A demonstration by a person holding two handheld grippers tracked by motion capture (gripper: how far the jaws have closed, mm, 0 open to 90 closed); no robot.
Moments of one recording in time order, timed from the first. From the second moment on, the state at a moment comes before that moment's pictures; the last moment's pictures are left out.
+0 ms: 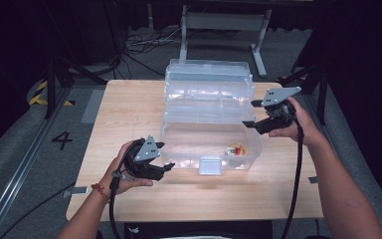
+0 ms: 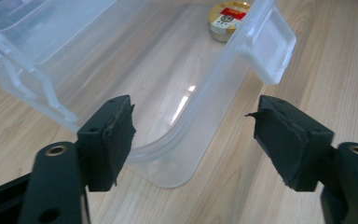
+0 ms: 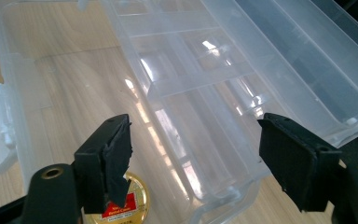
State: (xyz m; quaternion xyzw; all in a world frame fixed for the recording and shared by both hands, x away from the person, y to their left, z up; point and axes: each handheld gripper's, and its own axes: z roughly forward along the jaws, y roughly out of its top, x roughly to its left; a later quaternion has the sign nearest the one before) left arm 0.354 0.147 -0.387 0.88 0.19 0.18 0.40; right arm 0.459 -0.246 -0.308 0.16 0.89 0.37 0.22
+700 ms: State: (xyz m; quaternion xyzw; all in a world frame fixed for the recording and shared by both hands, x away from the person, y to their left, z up) left arm 0.381 0.131 -0.404 0.90 0.18 0.12 0.38; right arm 0.496 -0.243 -0.302 0.20 0.87 0.38 0.24
